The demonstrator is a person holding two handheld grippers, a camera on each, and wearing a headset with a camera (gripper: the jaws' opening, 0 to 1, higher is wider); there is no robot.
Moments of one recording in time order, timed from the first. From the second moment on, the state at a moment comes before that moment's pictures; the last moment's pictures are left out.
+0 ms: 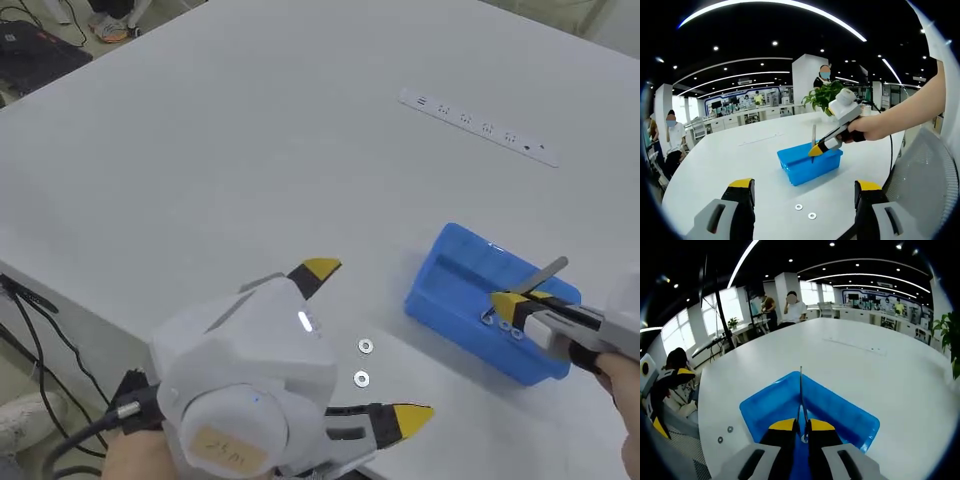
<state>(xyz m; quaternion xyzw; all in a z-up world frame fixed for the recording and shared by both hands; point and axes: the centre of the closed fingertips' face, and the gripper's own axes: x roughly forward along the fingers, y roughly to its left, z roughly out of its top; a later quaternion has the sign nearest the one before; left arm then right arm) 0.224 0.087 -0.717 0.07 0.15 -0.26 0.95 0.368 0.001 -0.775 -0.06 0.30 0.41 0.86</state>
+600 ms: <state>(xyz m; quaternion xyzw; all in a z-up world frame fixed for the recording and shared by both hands) 0.225 0.087 -0.717 0.07 0.15 -0.26 0.95 0.341 0.045 -0.721 -0.04 0.22 0.50 0.84</state>
